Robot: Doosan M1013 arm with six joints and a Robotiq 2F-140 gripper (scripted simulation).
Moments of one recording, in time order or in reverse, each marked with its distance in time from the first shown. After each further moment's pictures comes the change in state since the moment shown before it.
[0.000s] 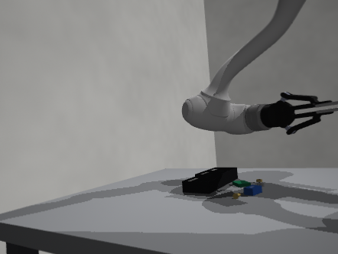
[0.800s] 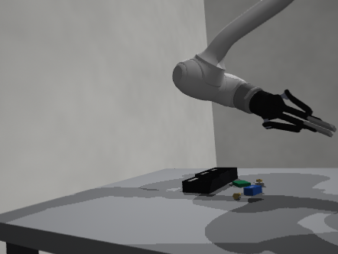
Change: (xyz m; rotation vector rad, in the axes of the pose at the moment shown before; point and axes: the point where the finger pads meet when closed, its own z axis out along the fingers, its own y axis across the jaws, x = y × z) arm -0.028 -0.044 -0.021 0.454 0.217 -0.568
